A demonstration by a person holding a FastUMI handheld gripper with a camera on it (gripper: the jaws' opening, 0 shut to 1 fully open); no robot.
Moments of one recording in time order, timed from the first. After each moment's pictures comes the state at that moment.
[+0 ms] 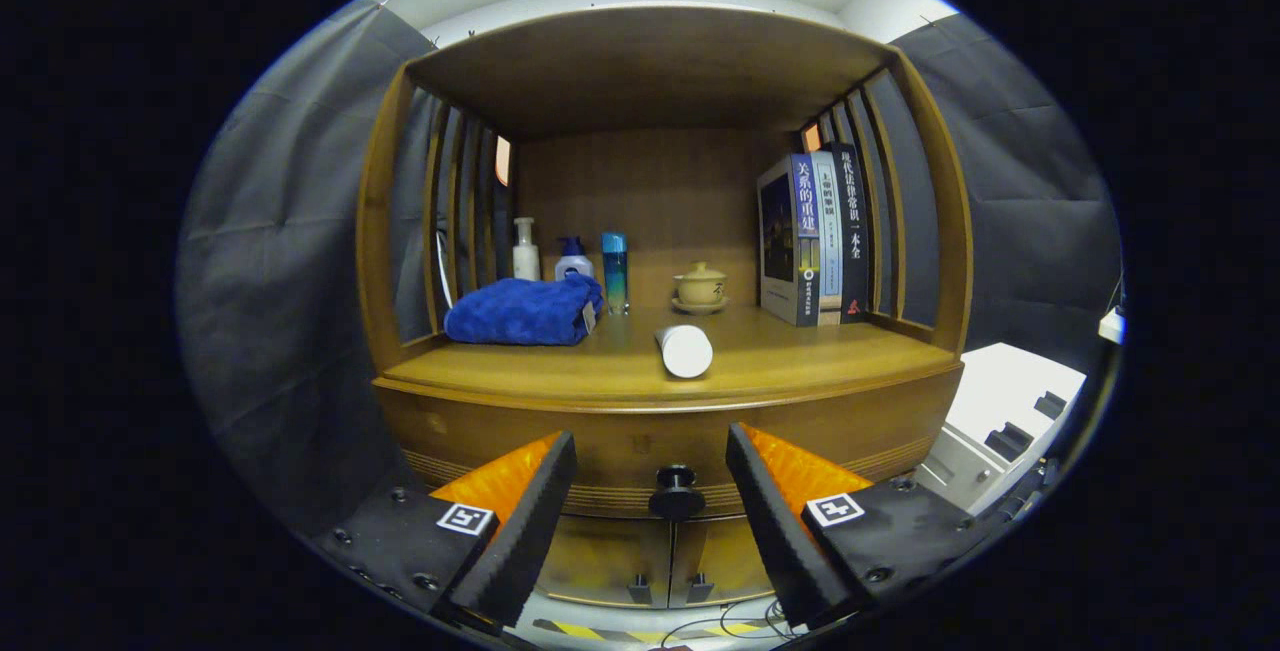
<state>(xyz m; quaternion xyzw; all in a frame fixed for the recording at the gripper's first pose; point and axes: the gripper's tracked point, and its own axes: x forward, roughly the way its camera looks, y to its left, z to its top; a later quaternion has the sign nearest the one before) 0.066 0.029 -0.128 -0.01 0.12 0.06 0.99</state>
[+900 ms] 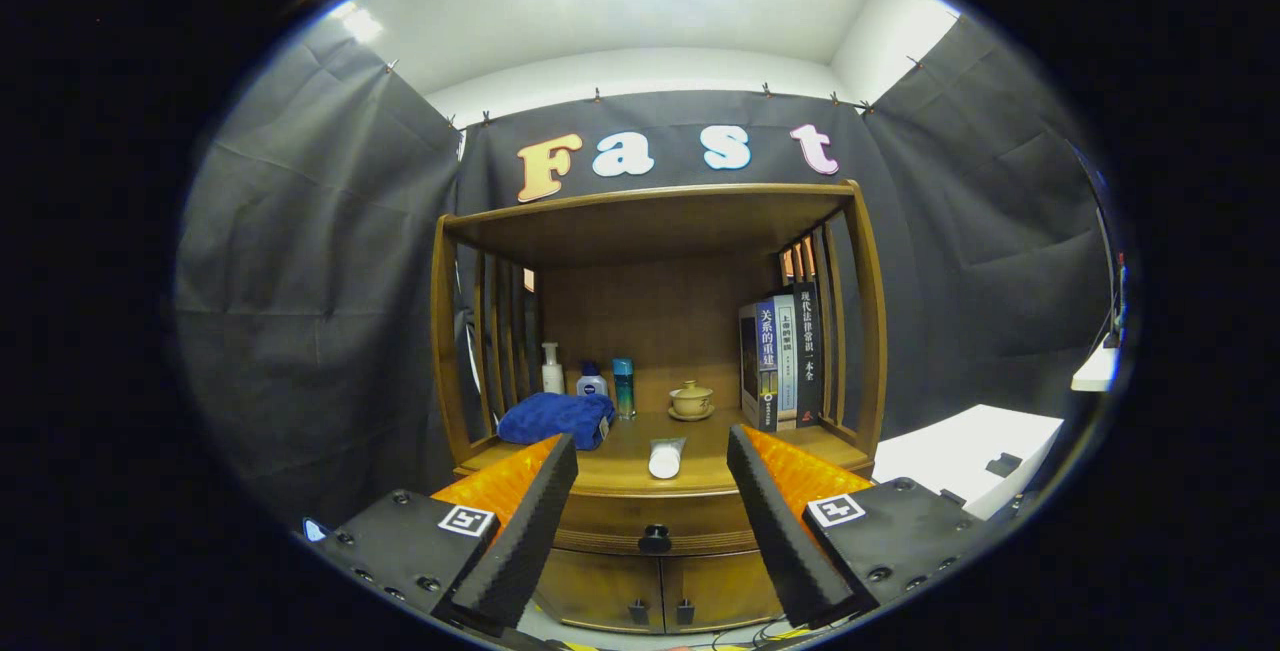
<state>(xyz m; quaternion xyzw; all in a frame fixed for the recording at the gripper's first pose) -0.020 -0.001 0.019 0.01 0.00 0.08 1.00</state>
